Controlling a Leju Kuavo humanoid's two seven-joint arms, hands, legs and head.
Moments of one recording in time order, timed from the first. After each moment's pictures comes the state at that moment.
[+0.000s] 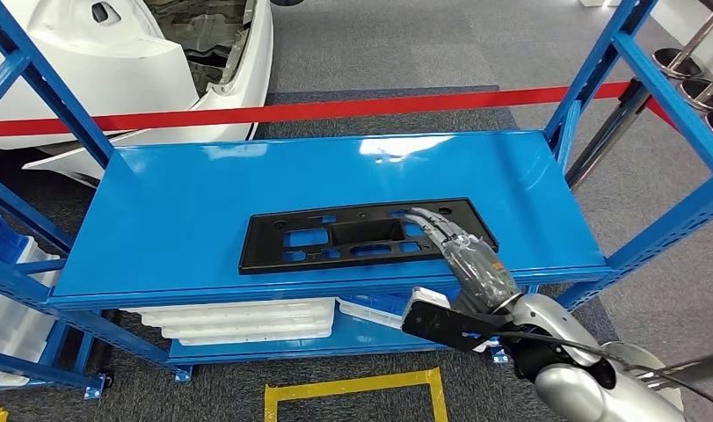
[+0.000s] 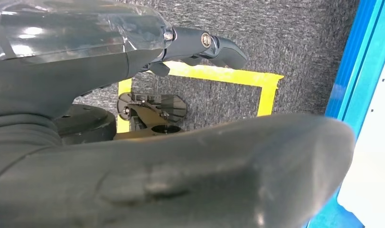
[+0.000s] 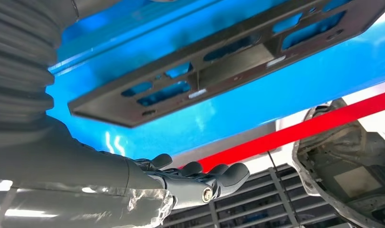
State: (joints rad) left arm -0.14 -0.05 -1.19 -0.33 0.98 0.37 -0.52; right arm -0.09 -0.61 0.34 -2.19 0.31 -0.09 0.23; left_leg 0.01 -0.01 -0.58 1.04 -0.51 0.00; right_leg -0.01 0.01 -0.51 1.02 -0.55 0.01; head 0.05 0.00
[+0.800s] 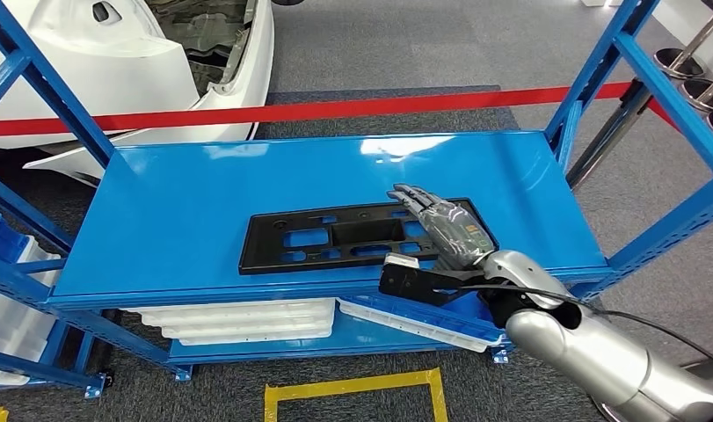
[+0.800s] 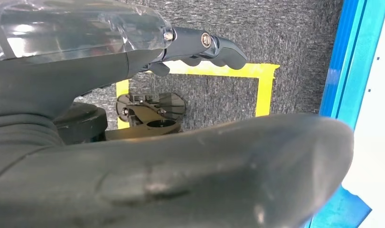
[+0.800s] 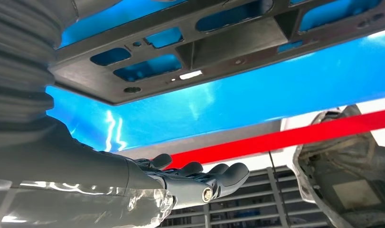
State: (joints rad) left arm -0.17 -0.05 -1.22 -0.33 0.93 0.37 -0.47; right arm -0.38 -0.62 0.52 -1.95 0.28 -0.06 0.20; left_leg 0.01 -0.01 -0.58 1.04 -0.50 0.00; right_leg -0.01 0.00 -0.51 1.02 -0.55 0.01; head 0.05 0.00
